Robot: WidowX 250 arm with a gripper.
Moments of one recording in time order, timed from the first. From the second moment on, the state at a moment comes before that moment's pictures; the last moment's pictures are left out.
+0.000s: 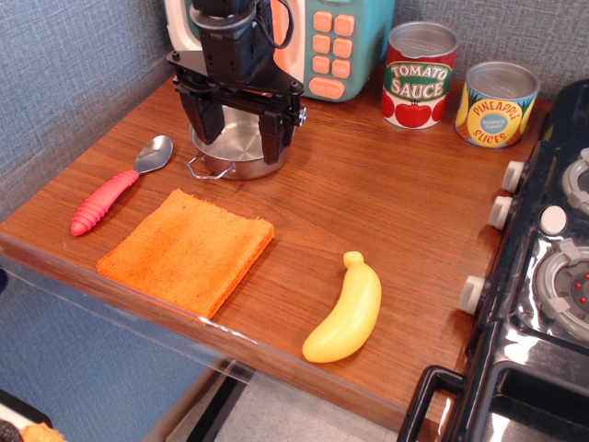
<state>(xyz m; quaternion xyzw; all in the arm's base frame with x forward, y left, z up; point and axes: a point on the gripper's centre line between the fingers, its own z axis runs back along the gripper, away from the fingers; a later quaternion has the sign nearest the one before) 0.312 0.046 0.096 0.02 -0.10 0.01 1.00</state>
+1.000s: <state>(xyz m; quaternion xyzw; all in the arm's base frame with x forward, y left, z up) 0.282 0.120 0.080 0.05 -0.05 0.09 0.99</state>
